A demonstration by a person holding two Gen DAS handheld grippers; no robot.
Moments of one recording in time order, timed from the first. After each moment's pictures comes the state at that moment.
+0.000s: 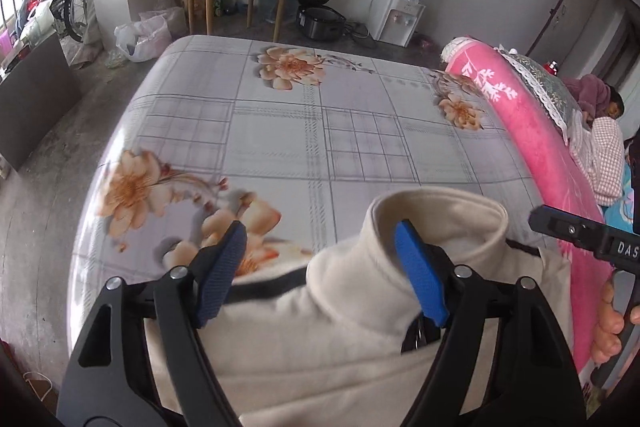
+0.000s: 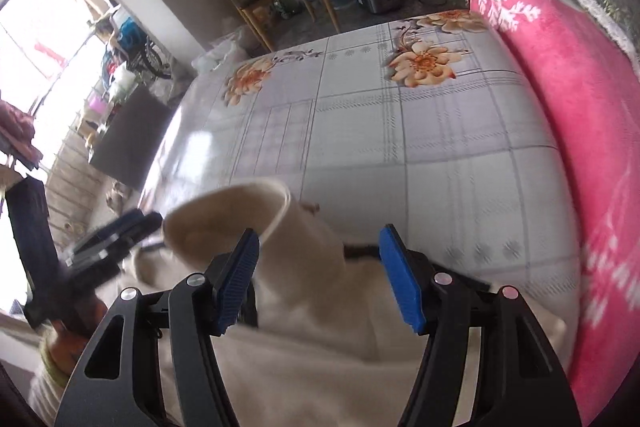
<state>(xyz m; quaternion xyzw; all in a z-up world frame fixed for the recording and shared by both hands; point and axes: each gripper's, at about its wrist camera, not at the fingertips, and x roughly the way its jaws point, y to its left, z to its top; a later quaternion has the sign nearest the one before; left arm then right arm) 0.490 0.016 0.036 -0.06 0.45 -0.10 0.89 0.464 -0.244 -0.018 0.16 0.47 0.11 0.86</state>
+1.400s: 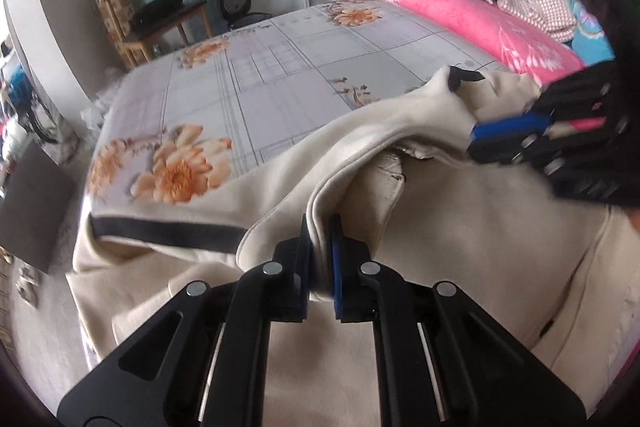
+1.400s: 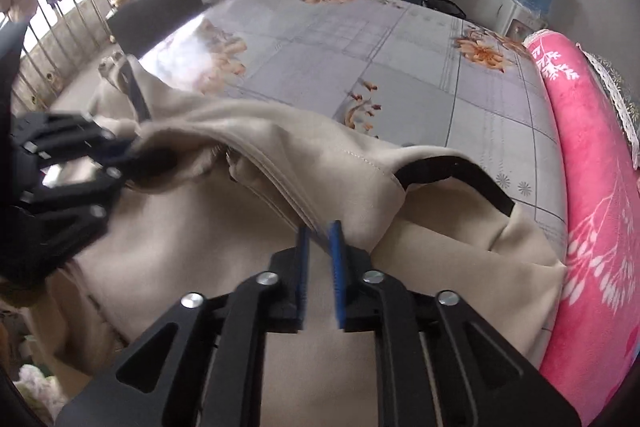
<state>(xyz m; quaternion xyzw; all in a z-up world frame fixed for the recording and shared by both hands) 0.349 -0.034 0.004 0.13 0.41 -0.19 0.88 0.343 -0.188 -0.044 -0.08 0.46 0.17 0.87</state>
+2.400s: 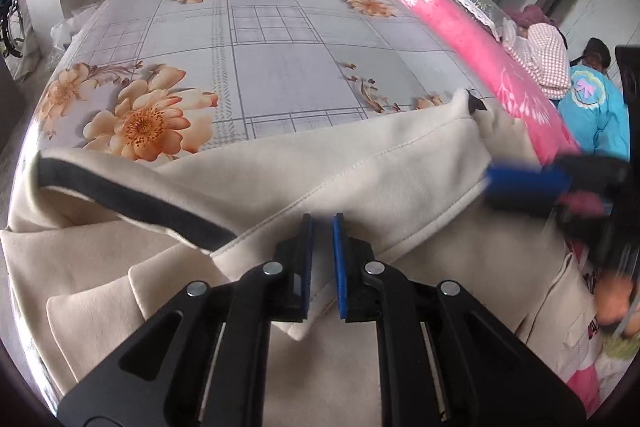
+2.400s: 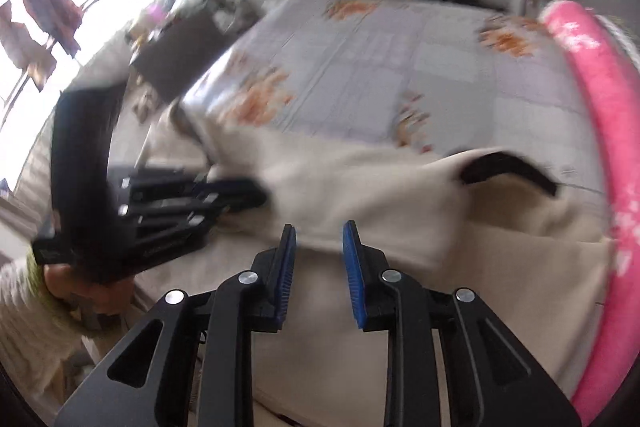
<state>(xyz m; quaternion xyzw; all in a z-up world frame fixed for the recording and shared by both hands) 0.391 -0.005 -0.017 -0.02 0.48 -0.23 0.85 0.339 -0.190 -0.034 0.03 0.45 0.20 0.87</state>
